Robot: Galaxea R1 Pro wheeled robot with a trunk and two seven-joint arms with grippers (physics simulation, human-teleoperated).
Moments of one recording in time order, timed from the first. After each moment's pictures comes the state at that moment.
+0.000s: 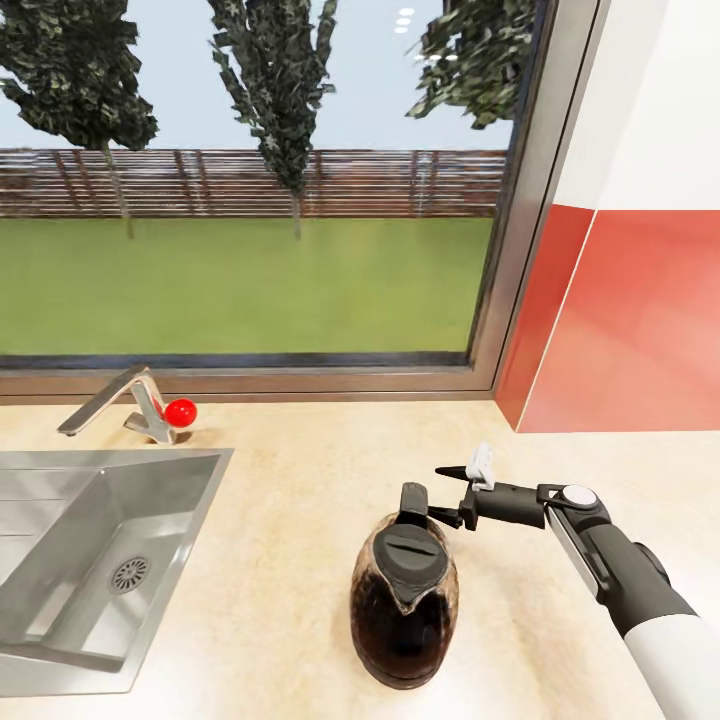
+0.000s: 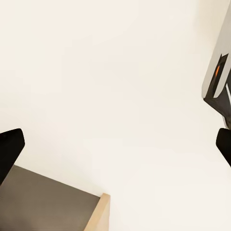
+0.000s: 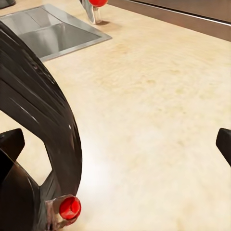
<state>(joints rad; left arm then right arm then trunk) 0.06 0.15 0.18 -0.08 -0.04 -0.08 0.18 -0.63 -0.27 0.15 -1.08 -0.09 0.18 1.10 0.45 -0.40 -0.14</state>
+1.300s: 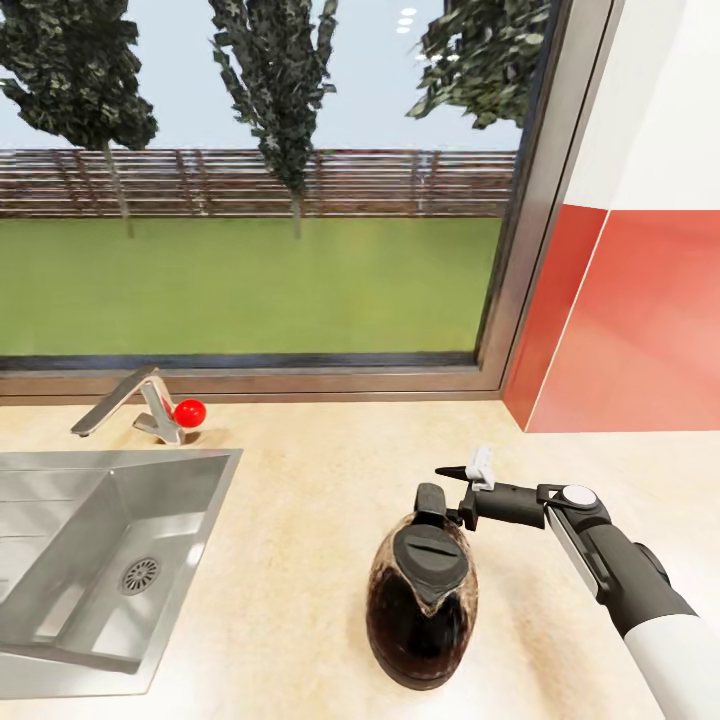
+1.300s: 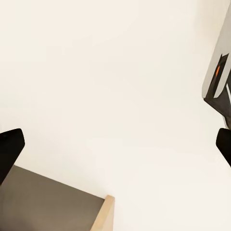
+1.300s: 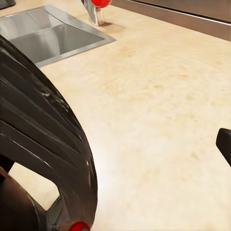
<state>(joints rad) 0.06 0.15 0.18 -0.08 -0.04 -0.08 0.19 -0.63 -0.27 0.15 -1.08 -0.09 0.18 1.10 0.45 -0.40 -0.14</state>
